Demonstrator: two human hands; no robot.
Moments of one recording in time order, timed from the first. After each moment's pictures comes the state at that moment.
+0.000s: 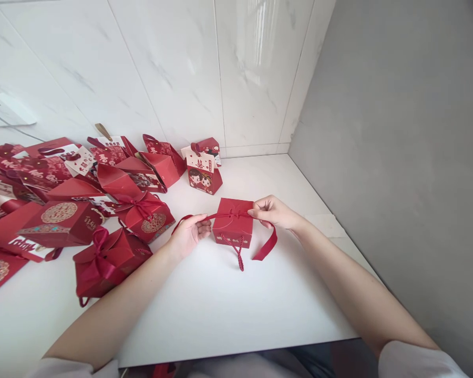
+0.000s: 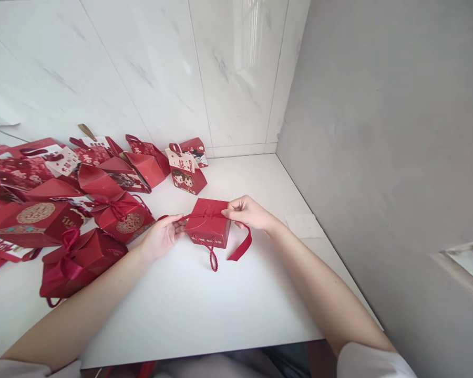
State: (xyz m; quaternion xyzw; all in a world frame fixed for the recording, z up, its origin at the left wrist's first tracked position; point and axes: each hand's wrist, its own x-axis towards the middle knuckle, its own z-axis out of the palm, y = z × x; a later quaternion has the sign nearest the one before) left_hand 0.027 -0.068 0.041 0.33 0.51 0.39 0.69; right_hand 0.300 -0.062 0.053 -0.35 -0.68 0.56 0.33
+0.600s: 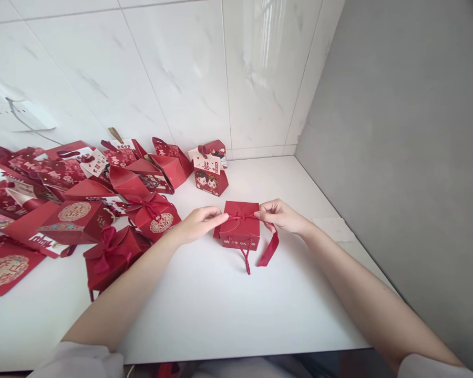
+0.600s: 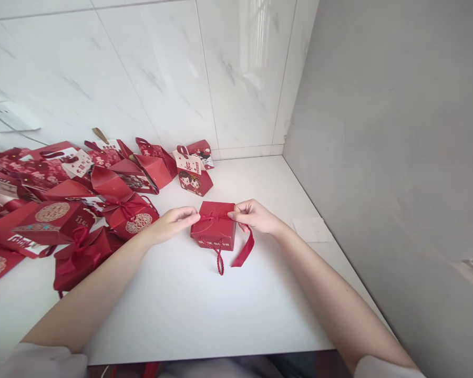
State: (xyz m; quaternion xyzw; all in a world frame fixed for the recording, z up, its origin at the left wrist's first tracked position) left_hand 0.031 -0.066 0.091 0.75 0.47 0.19 0.42; right_hand 0.301 -0.063 0.050 -0.34 -0.67 0.57 0.32
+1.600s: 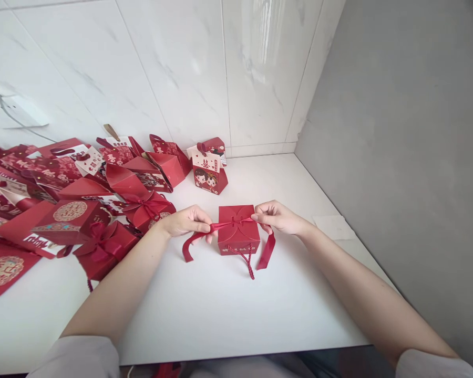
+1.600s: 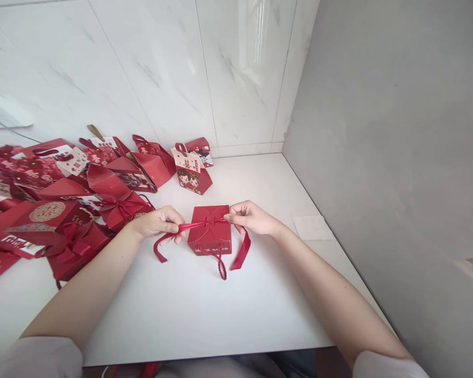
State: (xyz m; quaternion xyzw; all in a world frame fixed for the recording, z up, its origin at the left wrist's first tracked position) left_hand -0.005 -0.037 0.087 0.70 0.33 0.08 0.63; right_hand 0.293 -0.065 0.049 -0.32 -0.68 0.59 0.30
